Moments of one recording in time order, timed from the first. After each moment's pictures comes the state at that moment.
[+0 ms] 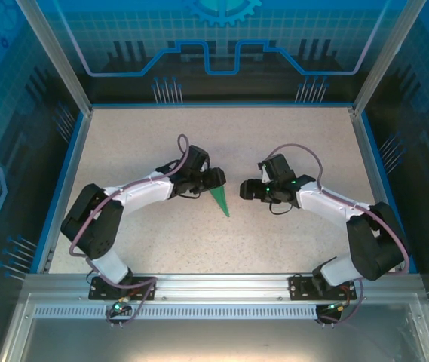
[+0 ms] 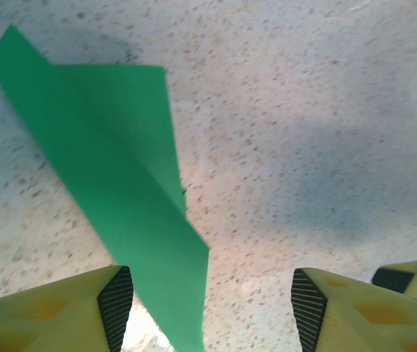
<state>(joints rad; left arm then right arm) -0.58 1.68 1.05 -0.27 0.11 -0.85 0.47 1.46 0.82 -0.34 -0.18 0.56</state>
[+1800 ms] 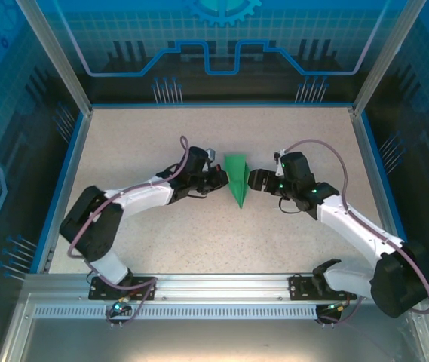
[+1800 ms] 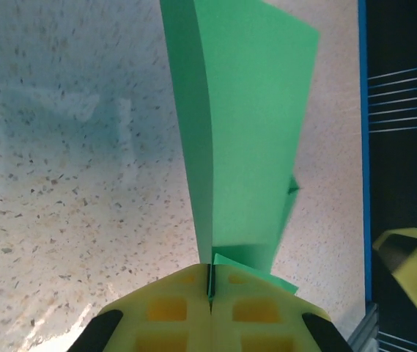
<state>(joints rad) -0.59 1.68 0.96 0.04 0.31 -0.95 0.44 1.18 0.78 -0.33 -0.11 0.60</state>
